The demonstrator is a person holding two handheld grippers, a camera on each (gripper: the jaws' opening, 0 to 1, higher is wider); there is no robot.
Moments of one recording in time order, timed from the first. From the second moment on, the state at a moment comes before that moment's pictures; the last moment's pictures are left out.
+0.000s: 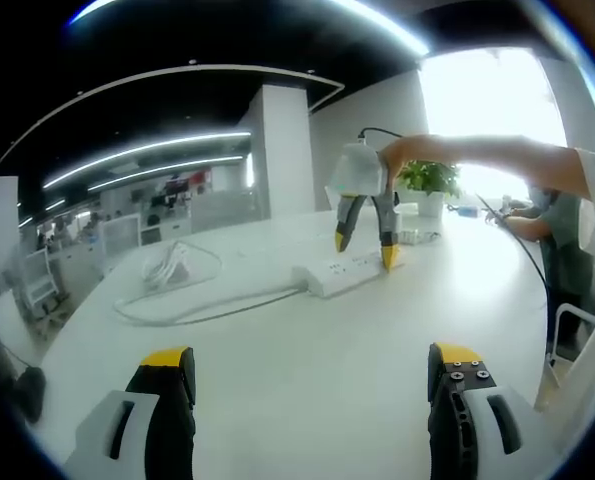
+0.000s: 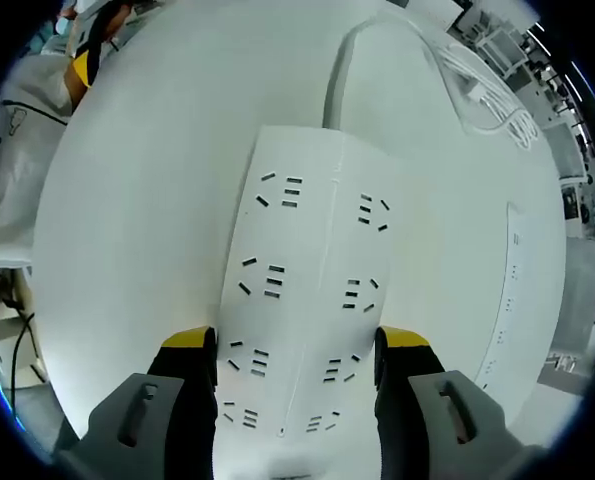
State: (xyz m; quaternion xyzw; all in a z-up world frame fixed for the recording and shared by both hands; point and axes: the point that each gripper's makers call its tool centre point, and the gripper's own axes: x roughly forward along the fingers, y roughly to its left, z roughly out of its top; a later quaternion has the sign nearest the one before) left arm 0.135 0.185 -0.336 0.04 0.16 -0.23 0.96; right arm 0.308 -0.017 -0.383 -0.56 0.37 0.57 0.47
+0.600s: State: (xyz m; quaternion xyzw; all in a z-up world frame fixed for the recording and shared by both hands) left arm 0.128 0.185 -0.330 0.04 0.15 -0.23 0.96; right arm 0.314 -0.017 -0.378 -0.54 0.38 0.54 0.52
